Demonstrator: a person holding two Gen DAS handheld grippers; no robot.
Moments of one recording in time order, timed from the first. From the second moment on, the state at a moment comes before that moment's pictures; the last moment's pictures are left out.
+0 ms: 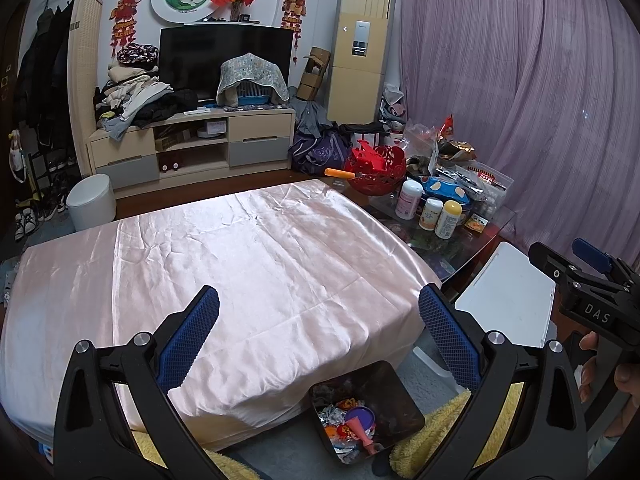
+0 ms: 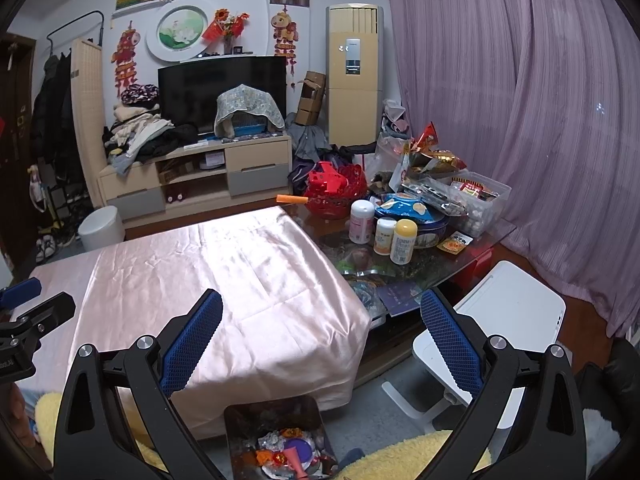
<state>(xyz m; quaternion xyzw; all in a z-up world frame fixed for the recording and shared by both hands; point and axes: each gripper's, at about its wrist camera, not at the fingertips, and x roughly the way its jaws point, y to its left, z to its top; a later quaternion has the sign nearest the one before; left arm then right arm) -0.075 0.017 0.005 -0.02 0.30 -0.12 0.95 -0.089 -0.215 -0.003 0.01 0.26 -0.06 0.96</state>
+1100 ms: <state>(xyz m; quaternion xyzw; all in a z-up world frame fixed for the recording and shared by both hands) -0.071 0.018 -0.003 -0.02 0.30 -0.11 0.95 -0.087 -0.215 -0.006 0.01 0.27 -0.06 0.96</state>
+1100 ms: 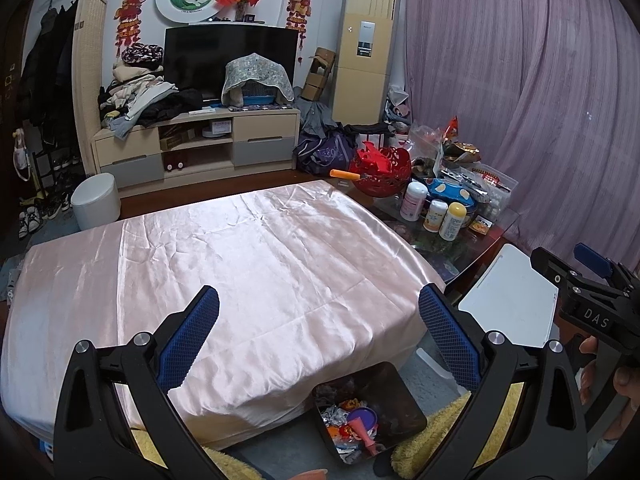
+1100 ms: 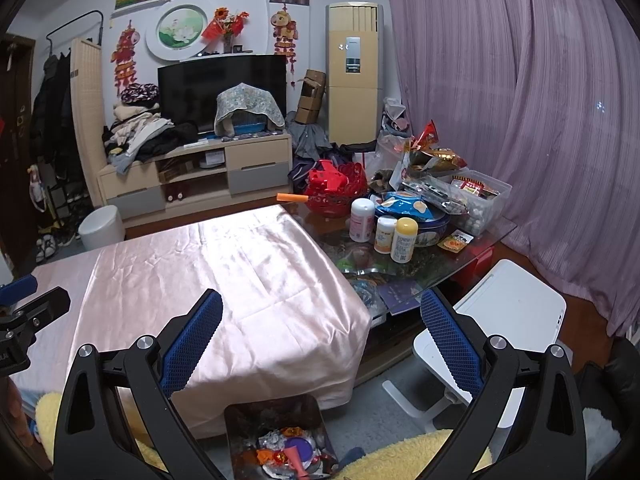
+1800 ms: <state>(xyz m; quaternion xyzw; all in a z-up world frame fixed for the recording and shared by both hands) -0.078 0.015 0.006 -0.01 0.29 -0.09 0.95 -0.087 -0.215 -0.006 0.01 0.27 -0.06 0.96</state>
